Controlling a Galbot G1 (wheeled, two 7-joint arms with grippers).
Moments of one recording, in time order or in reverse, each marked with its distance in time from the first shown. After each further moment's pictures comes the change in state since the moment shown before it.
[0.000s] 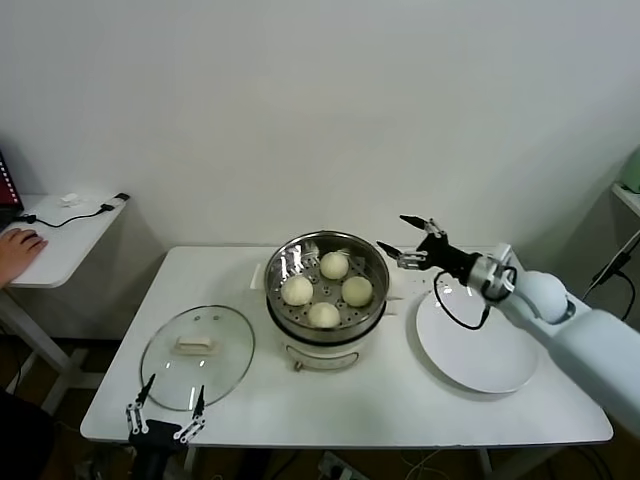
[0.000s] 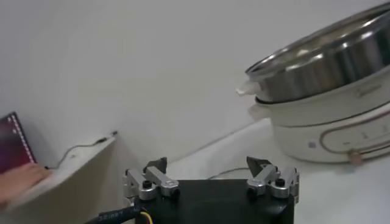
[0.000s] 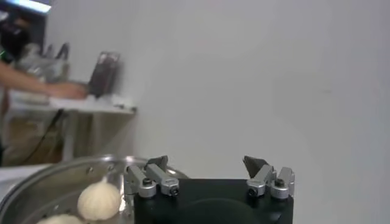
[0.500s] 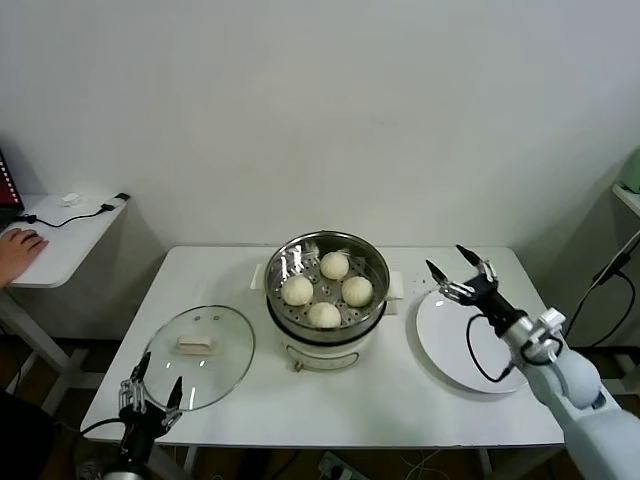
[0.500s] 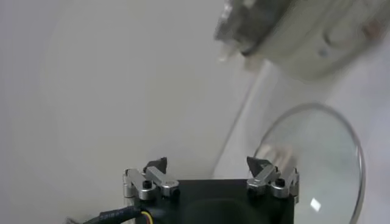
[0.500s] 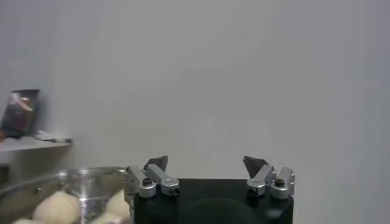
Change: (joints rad) left arm -0.076 0.036 -0.041 0.009 0.712 0.050 -0.085; right arm -0.581 0.227 0.615 0.063 -0.128 0.046 0.007
